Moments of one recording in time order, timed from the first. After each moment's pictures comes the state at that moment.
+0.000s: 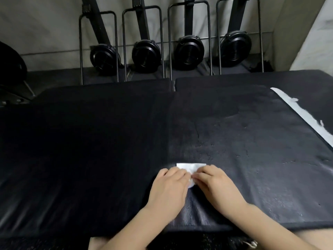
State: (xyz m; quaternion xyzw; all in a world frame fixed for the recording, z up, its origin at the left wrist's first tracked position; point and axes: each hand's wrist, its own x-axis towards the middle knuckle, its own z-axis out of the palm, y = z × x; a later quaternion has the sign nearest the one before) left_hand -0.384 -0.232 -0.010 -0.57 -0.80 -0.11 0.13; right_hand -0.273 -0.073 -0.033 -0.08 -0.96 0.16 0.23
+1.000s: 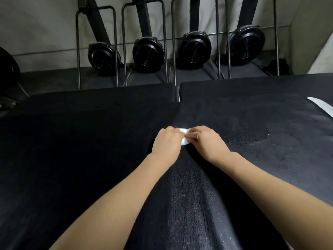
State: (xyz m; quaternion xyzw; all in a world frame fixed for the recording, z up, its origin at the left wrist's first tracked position) left_hand -0.602 -0.056 0.010 -0.51 -0.85 -0.01 0.10; right_hand -0.511 0.086 -0.027 -0.10 -0.95 0.20 0.21
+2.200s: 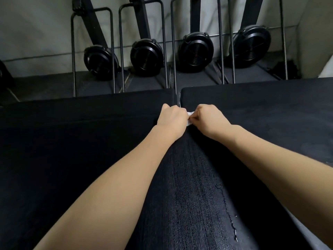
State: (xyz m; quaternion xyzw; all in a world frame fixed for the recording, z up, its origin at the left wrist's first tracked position) left_hand -0.712 0.062 0.030 -0.50 -0.86 0.06 0.08; right_hand -0.641 0.193 -0.010 -0.18 -0.96 0.18 0.14
